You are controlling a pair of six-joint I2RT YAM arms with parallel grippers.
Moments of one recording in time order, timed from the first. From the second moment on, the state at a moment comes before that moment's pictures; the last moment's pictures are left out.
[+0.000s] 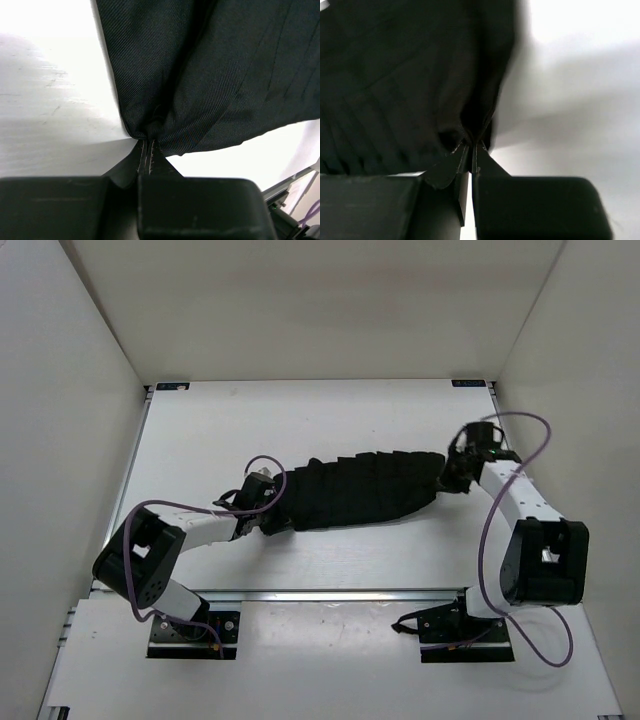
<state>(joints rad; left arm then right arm) -0.54 1.49 0.59 0.01 0.12 -0.91 -0.10 1.42 0.95 -0.57 -0.18 0.40</state>
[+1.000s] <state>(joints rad) -0.53 1.49 0.50 0.19 0.17 -1.00 0.75 1.88 1.35 -0.37 -0.33 0.44</state>
